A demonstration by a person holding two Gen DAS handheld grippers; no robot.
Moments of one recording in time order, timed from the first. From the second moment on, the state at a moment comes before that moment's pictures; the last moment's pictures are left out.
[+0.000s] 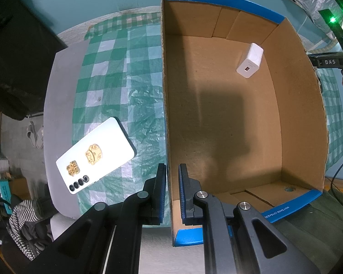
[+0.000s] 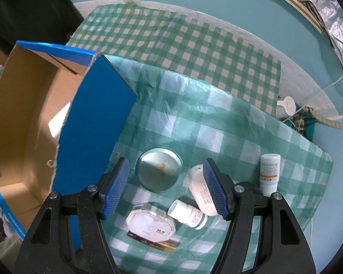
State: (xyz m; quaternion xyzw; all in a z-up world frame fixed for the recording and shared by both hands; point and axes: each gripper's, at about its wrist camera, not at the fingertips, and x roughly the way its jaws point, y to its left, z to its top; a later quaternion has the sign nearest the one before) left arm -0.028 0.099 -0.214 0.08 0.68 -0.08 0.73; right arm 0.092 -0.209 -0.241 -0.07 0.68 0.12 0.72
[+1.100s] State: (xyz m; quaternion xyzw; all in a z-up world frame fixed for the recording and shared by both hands) left arm -0.026 0.098 -0.215 0.08 0.68 -0.08 0.73; right arm 0.084 -0.200 -0.246 -0.08 0.67 0.12 0.73
